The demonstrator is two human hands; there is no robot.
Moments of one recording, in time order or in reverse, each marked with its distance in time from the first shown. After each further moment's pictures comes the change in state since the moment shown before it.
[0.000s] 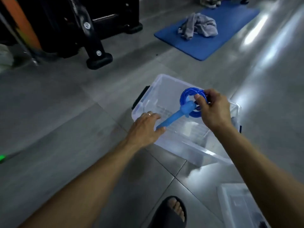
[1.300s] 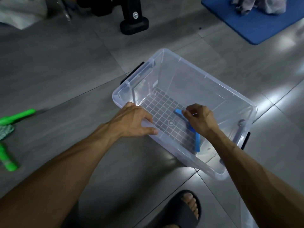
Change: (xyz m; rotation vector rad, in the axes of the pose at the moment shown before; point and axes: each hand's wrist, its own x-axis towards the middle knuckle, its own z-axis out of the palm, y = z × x) left_hand -0.056 -0.126 -0.043 0.126 -0.176 -0.086; right_hand -0.025 0.042 0.154 -0.302 -0.547 -0.021
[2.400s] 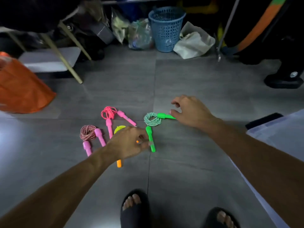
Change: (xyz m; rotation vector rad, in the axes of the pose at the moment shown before) left_hand -0.414 -0.217 -0.093 -0.082 0.379 -0.691; right_hand -0.115 -0.456 0.255 -0.333 -0.342 -1.017
